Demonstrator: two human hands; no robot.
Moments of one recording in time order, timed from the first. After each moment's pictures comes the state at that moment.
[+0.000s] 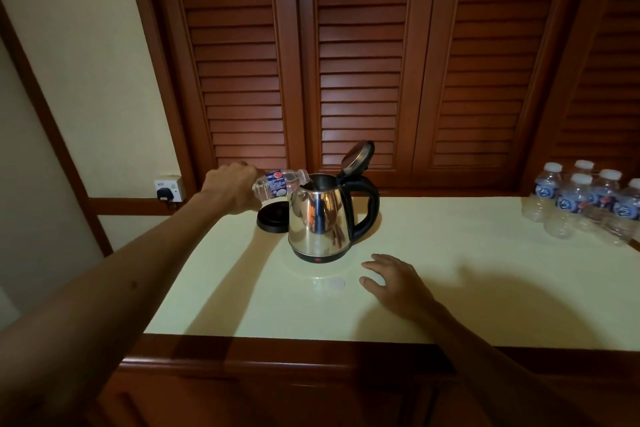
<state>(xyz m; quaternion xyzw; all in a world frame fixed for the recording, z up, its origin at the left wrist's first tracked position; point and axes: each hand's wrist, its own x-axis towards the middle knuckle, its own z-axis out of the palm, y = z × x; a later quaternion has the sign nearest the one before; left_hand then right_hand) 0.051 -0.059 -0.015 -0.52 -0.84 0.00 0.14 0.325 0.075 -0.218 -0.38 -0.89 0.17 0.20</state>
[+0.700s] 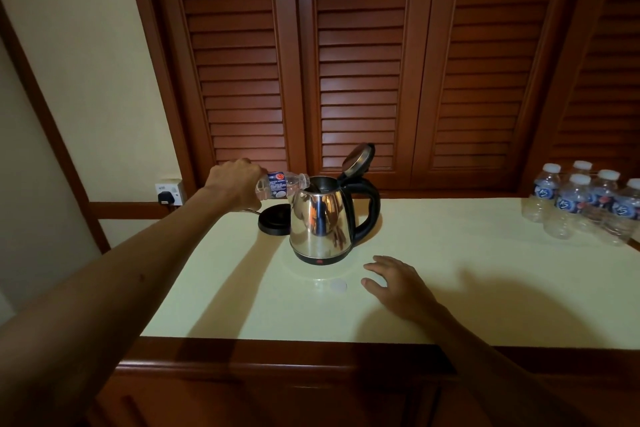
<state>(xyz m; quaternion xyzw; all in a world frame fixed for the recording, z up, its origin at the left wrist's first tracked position) 0.054 -0.058 -0.004 -0.54 -0.82 0.04 0.17 0.324 0.071 -0.216 -0.39 -0.88 0.17 0.21</state>
